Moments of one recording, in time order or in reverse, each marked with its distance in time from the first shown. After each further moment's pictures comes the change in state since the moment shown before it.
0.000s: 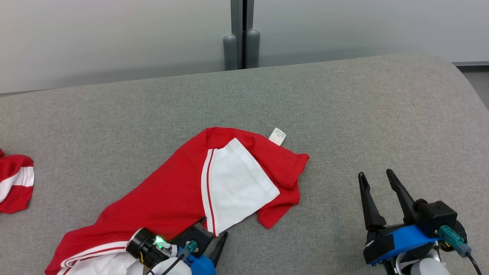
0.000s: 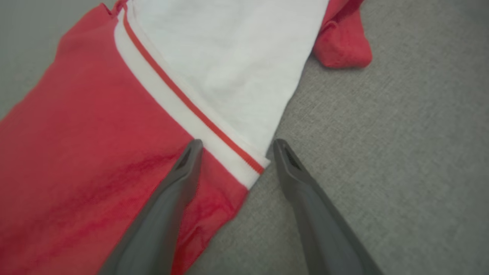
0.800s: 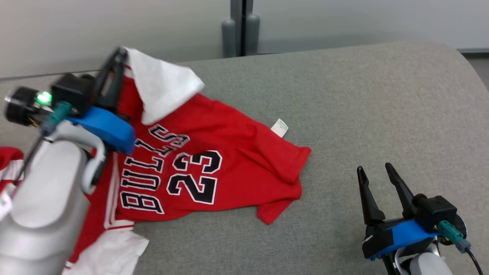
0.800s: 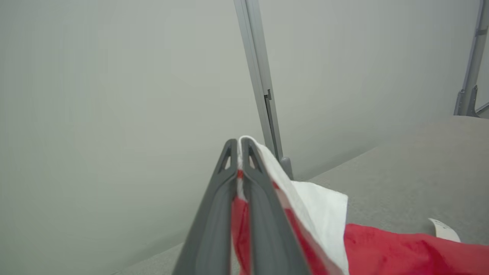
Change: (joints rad) left arm -0.411 0.163 0.261 -0.135 -0.155 0.018 -0.112; right arm -0.018 0.000 0.007 -0.004 -0.006 0.000 -0.003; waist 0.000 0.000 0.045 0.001
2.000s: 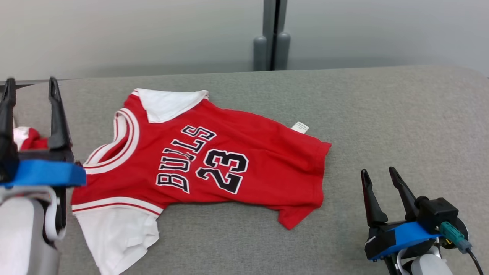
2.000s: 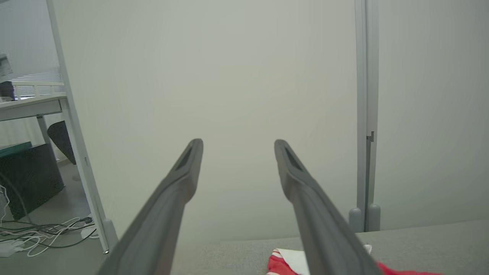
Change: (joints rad) left arm 0.280 -0.008 0.355 -0.193 0.035 0.107 -0.131; right arm -0.015 0.000 -0.021 0.058 0.006 0.000 -0.020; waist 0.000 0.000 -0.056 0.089
